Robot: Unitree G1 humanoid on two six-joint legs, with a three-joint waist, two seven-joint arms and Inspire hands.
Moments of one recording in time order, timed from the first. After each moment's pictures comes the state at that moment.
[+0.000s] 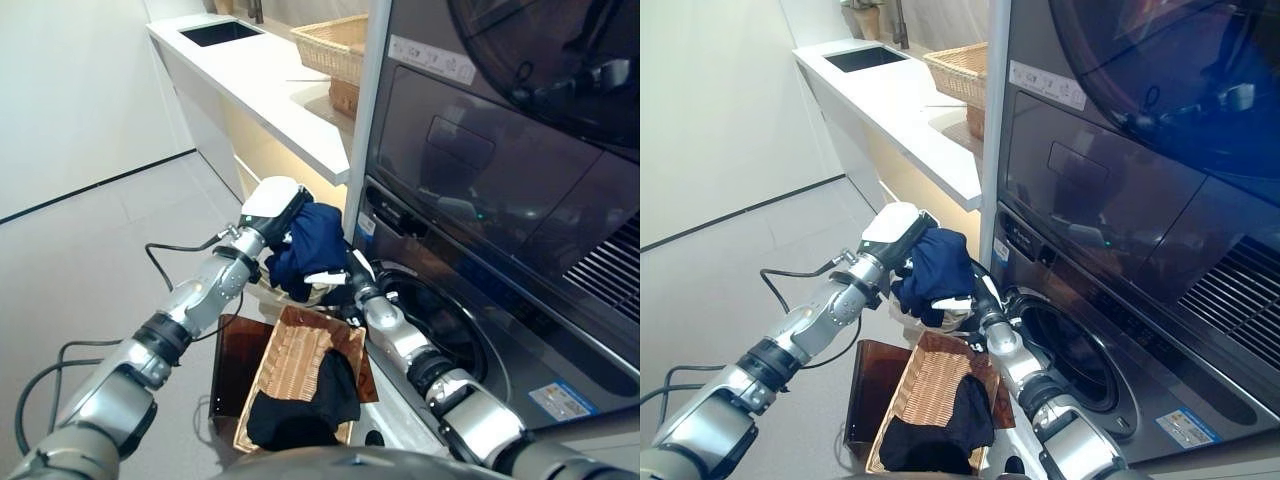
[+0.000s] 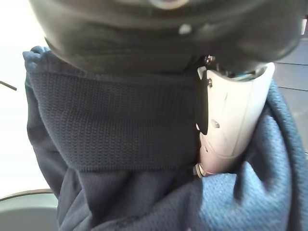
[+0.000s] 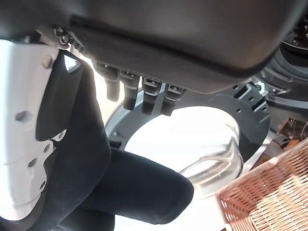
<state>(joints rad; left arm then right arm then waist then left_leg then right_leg) -0.54 0.51 -0.57 0.35 0.54 -0.11 0.20 -0.45 -0.12 0.47 0.82 0.26 -0.07 -0.15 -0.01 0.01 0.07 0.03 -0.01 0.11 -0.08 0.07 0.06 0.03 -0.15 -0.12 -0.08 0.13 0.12</state>
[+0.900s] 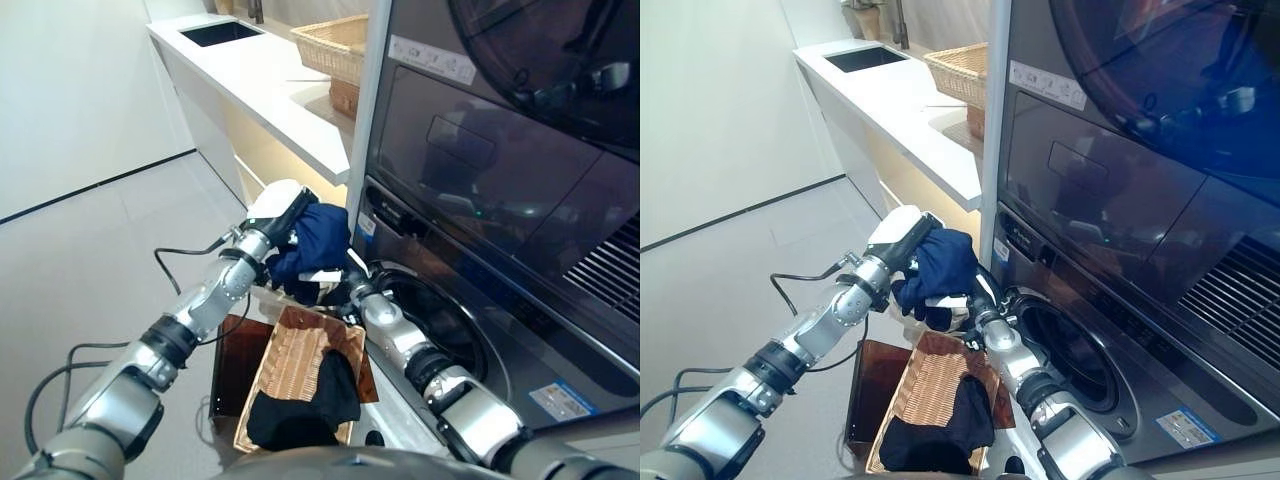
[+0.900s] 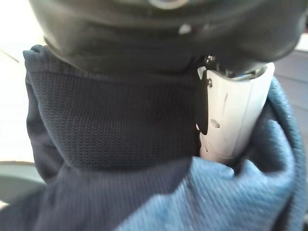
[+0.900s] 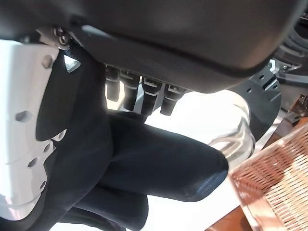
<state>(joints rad) -0.53 0.47 -0.56 0.34 0.36 -0.12 0.15 -0.47 -0.11 0.48 0.82 0.38 -0.07 -0.09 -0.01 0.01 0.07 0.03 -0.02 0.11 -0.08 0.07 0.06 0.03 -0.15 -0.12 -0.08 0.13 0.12</state>
